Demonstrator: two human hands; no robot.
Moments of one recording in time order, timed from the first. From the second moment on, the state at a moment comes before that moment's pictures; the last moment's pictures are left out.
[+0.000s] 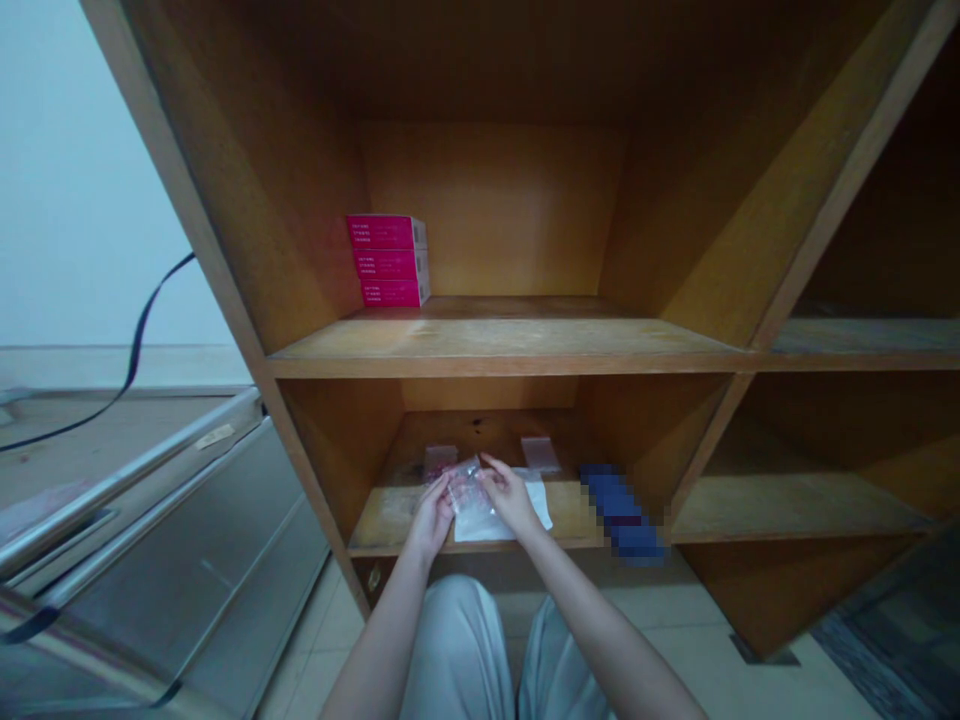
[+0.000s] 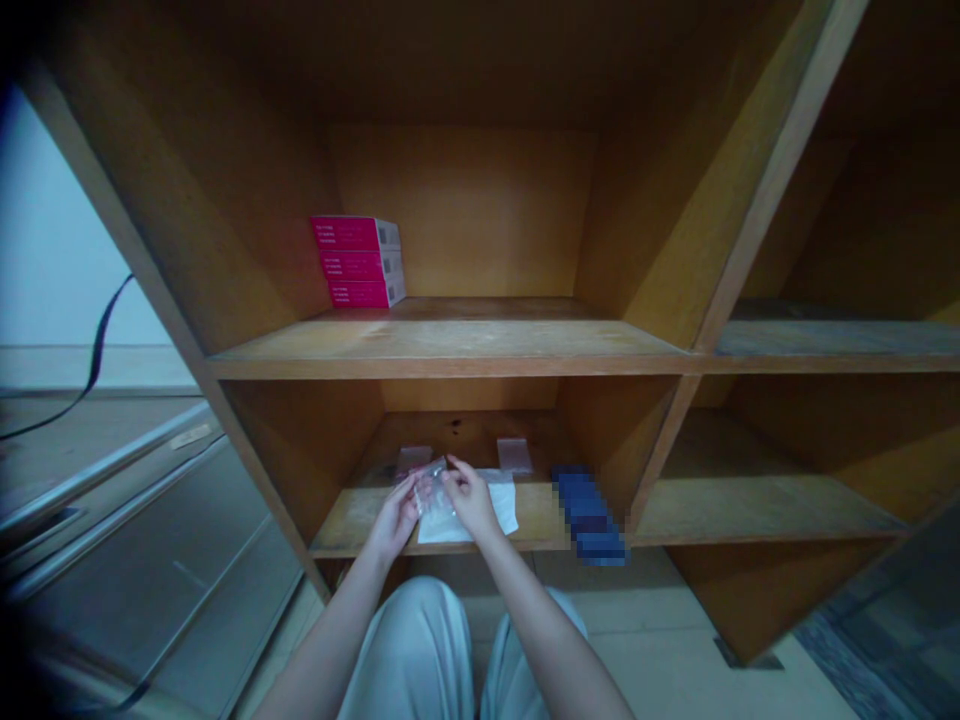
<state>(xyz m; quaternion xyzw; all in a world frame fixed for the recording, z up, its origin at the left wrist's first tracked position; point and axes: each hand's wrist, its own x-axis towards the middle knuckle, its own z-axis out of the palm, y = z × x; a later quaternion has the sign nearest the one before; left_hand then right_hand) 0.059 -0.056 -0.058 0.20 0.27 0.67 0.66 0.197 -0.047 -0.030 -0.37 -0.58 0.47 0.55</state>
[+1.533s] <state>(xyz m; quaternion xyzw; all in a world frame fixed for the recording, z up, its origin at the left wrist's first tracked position) 0.057 -0.057 -0.059 0.23 0.28 0.66 0.66 0.297 0.053 -0.076 -0.50 -0.57 0.21 0.62</state>
